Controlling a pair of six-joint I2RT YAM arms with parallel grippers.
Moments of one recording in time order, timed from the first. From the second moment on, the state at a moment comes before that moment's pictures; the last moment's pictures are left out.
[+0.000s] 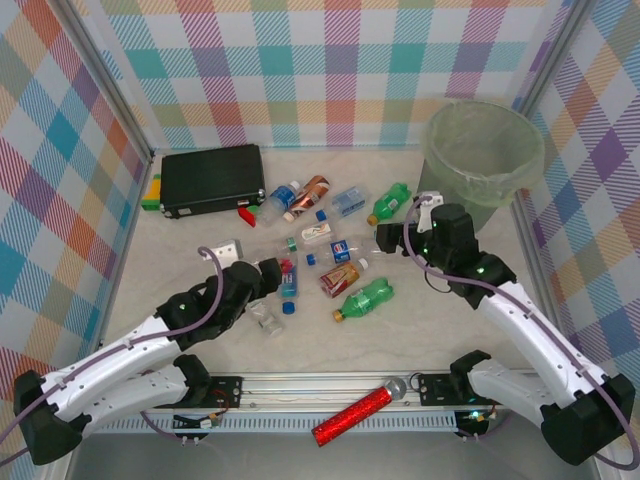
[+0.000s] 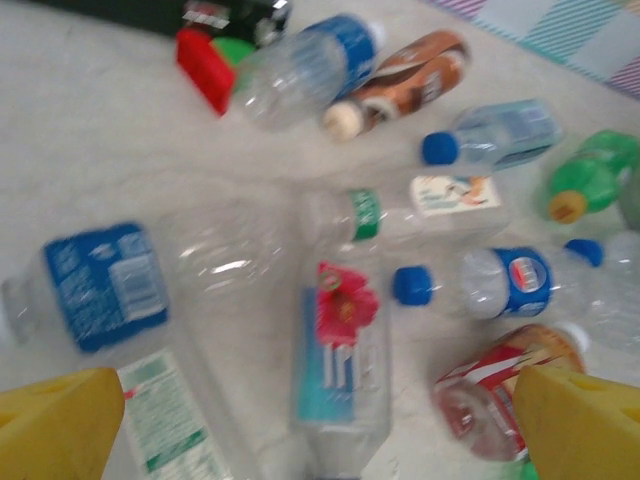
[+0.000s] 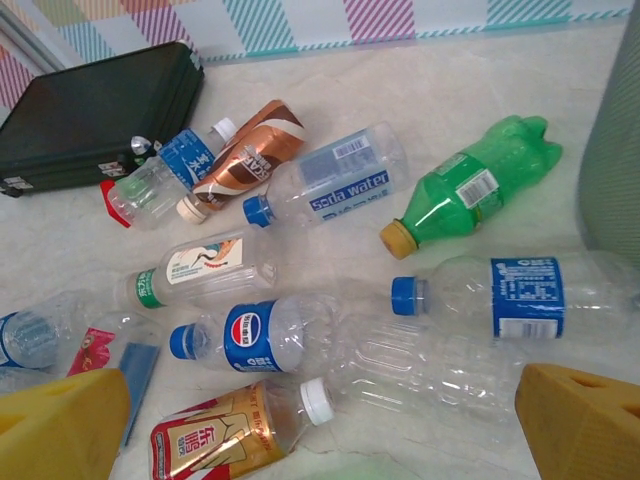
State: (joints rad) left arm -0.88 0.81 0.68 -0.63 -0.57 -0.94; right arm 0.48 0.97 0.85 -0.41 0.00 0.33
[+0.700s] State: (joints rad) left arm -1.03 0.79 0.63 -0.97 -0.59 -1.42; right arm 0.48 0.79 0.62 -0.18 -0.05 0.46
